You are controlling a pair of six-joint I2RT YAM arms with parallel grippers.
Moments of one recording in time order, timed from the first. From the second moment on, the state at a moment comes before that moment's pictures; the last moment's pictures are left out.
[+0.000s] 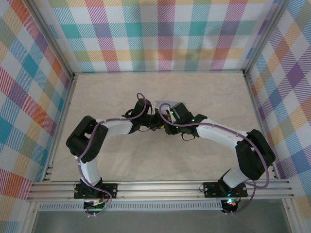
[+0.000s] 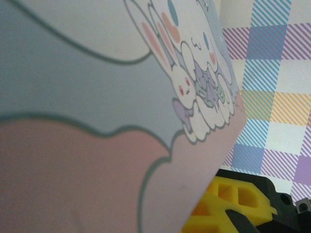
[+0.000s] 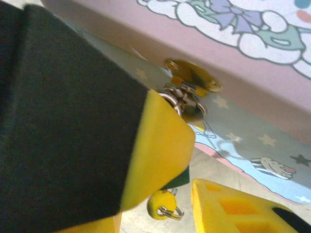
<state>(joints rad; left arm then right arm) -0.61 1.82 1.00 0.21 0.64 -1.06 0.73 1.53 0.98 -0.41 0.00 0.30</state>
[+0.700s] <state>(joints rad) -0.61 1.82 1.00 0.15 0.65 -1.02 0.77 1.59 1.02 -0.45 0.06 0.28</state>
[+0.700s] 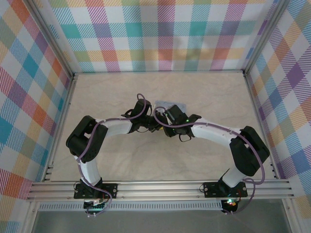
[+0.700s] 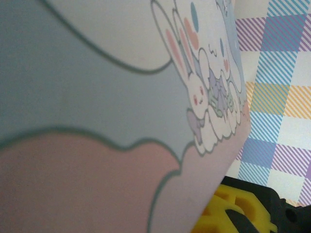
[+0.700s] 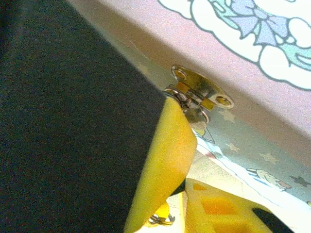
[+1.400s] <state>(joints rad) -0.60 1.82 0.97 0.15 0.62 -1.01 0.78 1.62 1.01 -0.43 0.03 0.27</state>
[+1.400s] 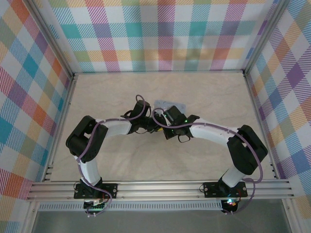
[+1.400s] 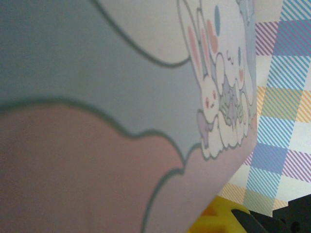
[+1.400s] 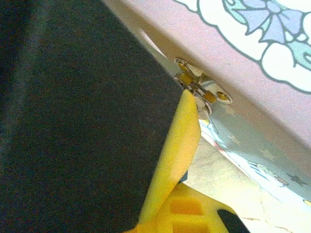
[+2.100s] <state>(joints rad) -0.60 1.86 0.95 0.16 0.57 -0.96 0.67 1.56 0.88 -0.35 -0.01 0.38</state>
